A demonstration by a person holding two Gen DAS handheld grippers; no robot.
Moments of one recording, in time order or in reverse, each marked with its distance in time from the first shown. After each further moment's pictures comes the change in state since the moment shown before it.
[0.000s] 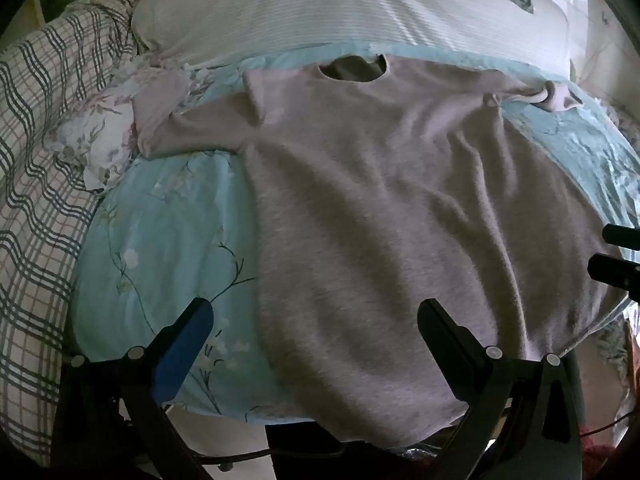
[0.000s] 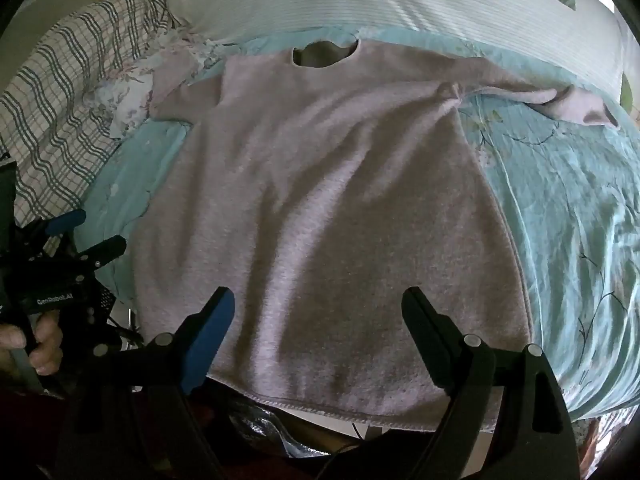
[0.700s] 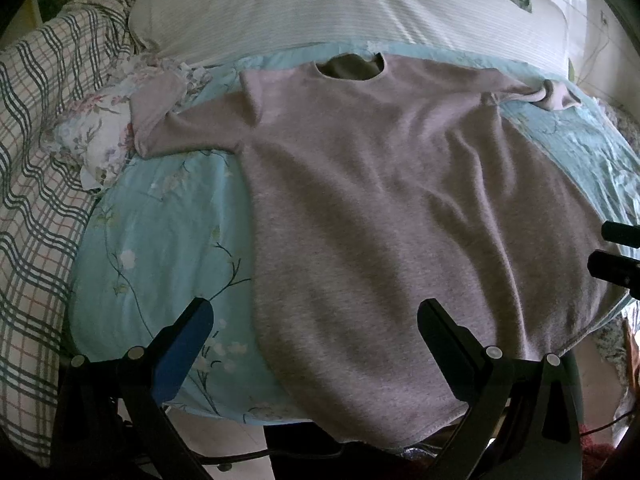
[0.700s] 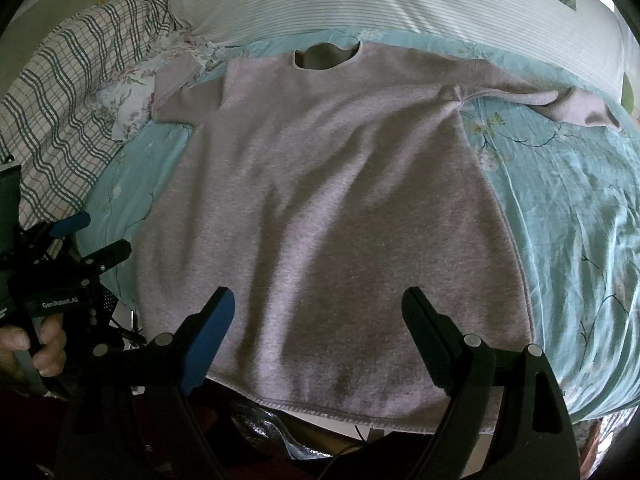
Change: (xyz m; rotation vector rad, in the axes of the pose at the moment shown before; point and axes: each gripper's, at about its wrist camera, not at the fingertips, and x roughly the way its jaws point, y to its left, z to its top) left arm 0.002 -0.001 0.001 -0.005 -0.005 -0.001; right arm -0.001 0.001 0.000 0.004 -0.004 0.005
